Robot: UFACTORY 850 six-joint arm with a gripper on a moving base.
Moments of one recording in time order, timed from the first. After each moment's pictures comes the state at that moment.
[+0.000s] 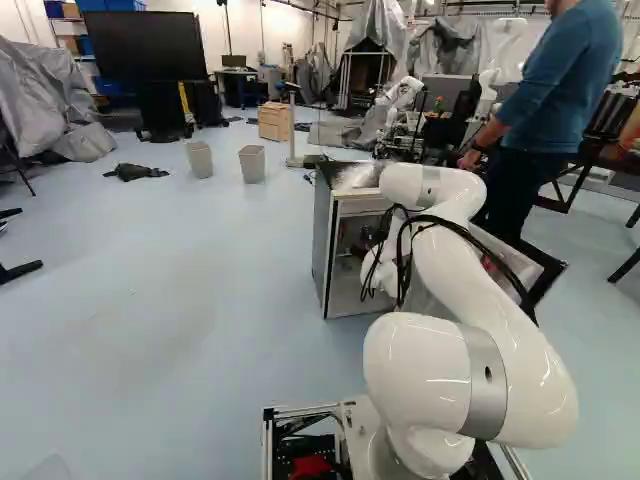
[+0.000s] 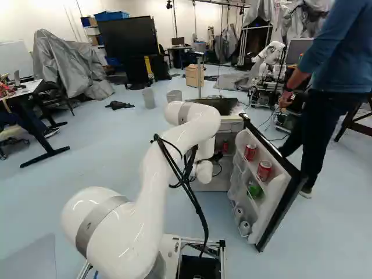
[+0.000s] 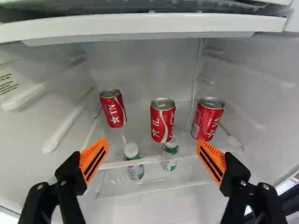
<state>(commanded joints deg) -20.9 -78.1 -75.6 -16.8 77.6 0.0</state>
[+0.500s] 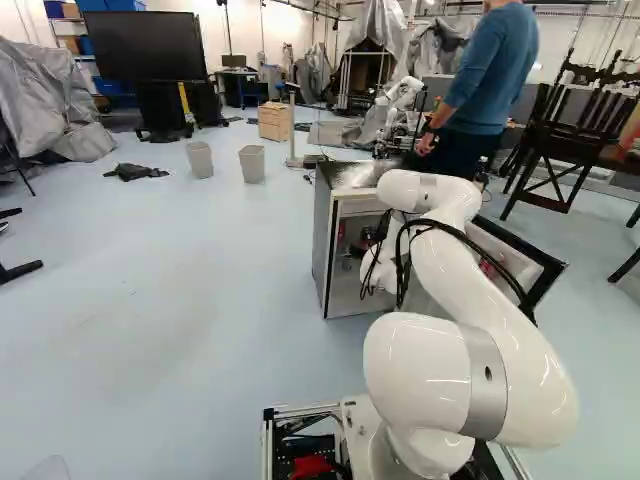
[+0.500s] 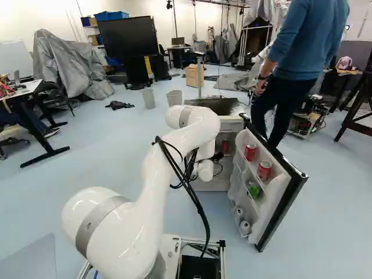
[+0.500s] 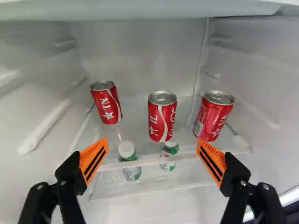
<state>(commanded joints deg) -20.4 -80.7 -80.9 -16.8 72.8 0.0</state>
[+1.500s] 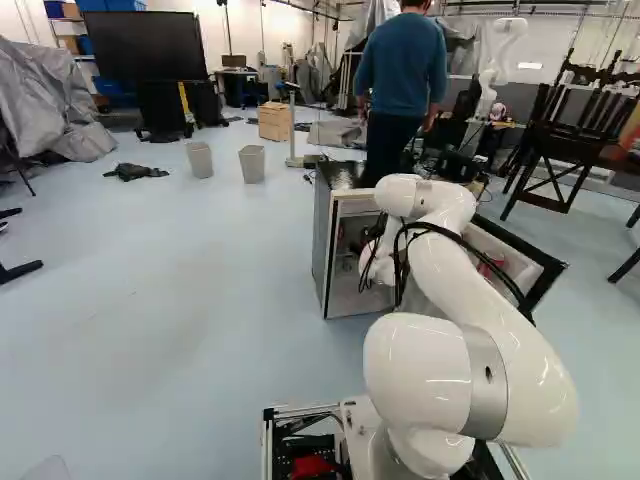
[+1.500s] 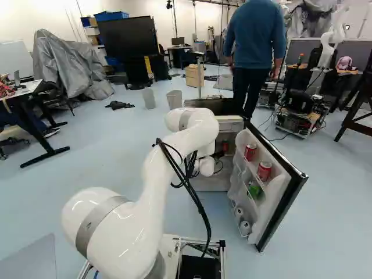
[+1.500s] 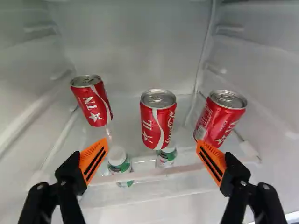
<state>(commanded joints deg) -19.9 -83.4 -88.5 -15.3 66.0 0.0</state>
